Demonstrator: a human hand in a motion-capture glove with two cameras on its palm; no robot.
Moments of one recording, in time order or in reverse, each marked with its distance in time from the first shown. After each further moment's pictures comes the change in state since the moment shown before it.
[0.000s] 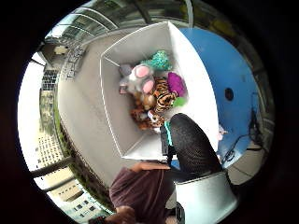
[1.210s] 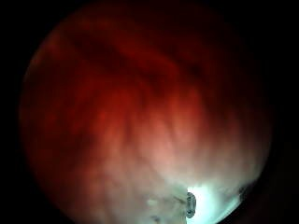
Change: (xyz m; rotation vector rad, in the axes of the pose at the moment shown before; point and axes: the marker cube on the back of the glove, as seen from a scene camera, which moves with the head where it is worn) arm 0.131 0.214 0.362 -0.274 -0.247 -0.028
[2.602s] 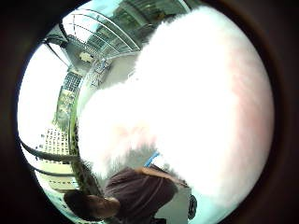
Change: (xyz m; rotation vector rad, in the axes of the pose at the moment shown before) arm -0.155 -0.037 -0.402 0.548 0.091 -0.107
